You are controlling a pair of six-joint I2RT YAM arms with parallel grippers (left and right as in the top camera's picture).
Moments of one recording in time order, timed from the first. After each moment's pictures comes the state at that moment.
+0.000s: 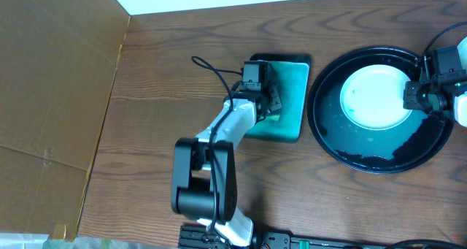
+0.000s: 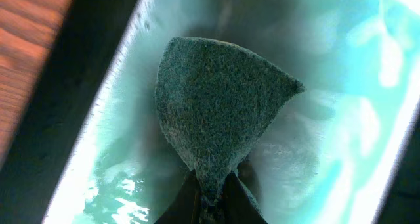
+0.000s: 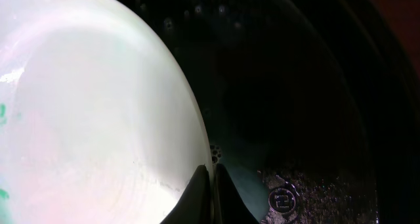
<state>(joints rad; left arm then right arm) -0.09 1.74 1.00 -0.34 -0.05 -0.38 0.23 1.83 1.07 -0.33 -0.07 0.28</state>
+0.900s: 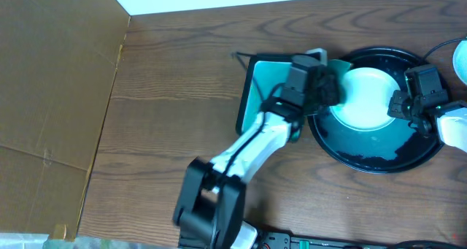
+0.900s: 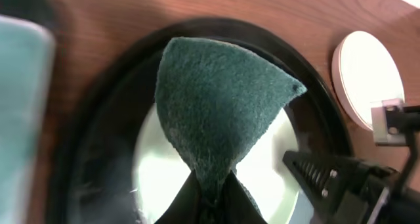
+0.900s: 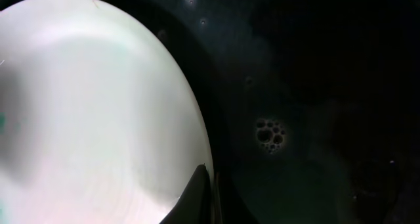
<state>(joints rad) -0.44 1.65 0.99 -0.08 0.18 -0.57 0.34 1.82 0.91 -0.08 -0.01 0.54</state>
